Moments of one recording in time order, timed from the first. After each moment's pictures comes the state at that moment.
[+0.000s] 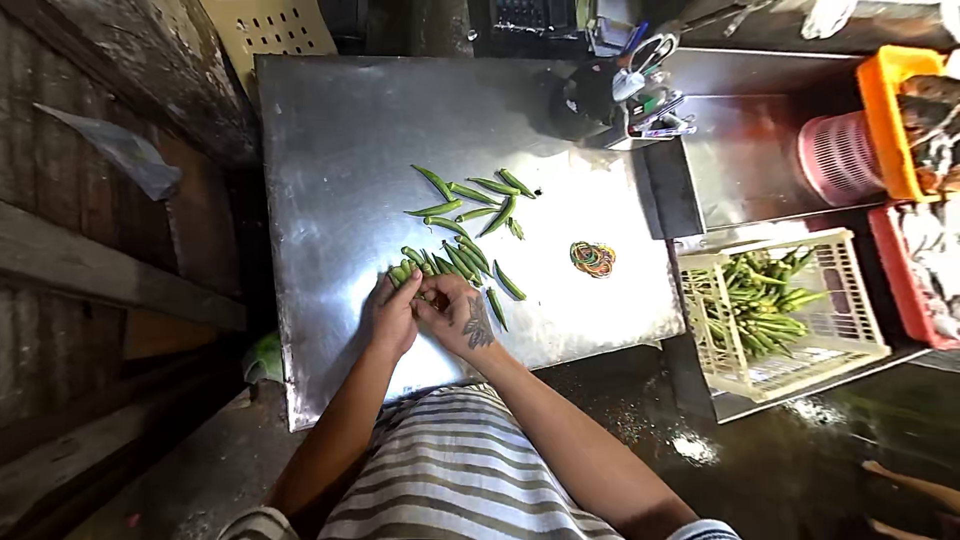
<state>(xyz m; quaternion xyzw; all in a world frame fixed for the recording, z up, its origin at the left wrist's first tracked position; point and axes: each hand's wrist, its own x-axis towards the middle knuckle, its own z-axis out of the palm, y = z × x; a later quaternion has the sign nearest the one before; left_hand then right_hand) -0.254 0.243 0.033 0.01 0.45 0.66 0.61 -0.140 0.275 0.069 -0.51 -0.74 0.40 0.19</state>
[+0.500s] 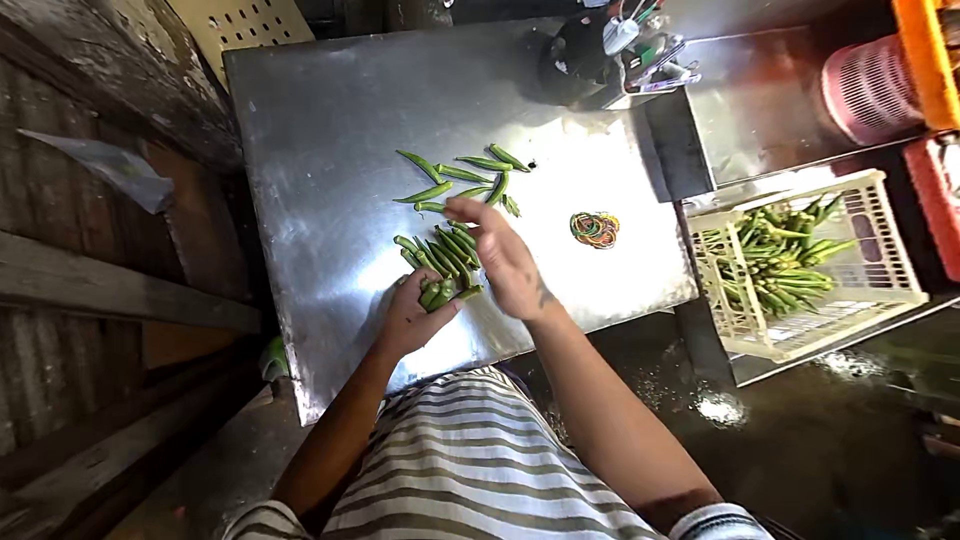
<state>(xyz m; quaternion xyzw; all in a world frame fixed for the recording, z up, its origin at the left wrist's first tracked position) -0.253 0.229 0.048 0.42 0.51 0.48 0.58 -0.106 0.324 0.134 -0.38 -0.77 0.43 0.27</state>
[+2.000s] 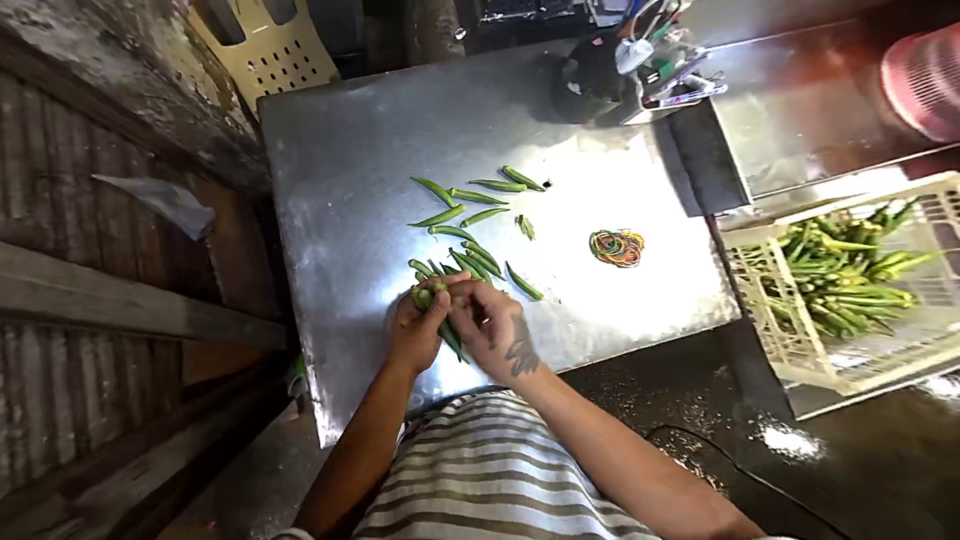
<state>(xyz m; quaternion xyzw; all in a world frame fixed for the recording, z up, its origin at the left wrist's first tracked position) -0.253 0.240 0.067 0.24 0.41 0.63 0.61 -0.115 0.273 0.100 -0.48 -0.72 0.41 0.30</state>
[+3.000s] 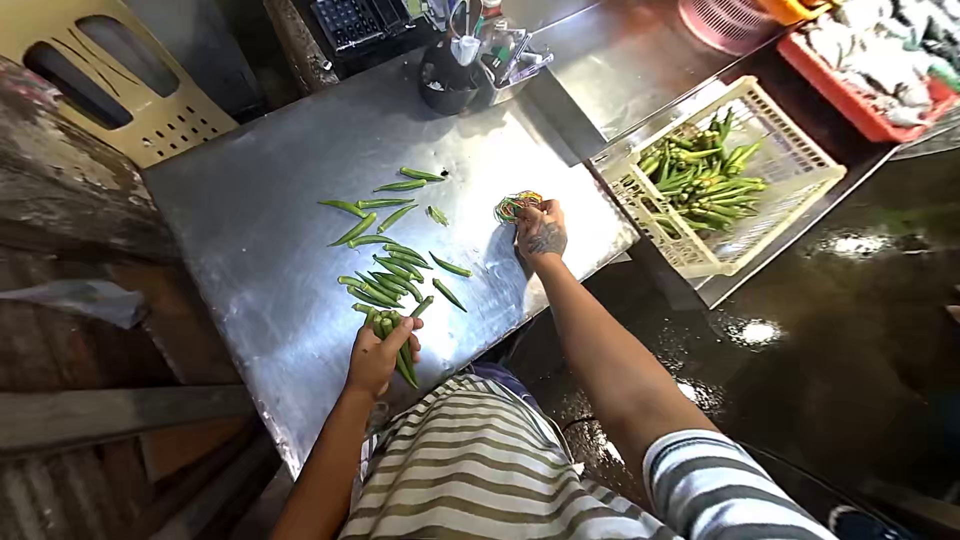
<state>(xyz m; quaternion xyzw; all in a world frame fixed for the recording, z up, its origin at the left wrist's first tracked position) -0.229 0.220 0.073 0.29 0.49 0.42 0.71 0.112 0.377 0.015 -0.80 -0.57 0.08 0.13</state>
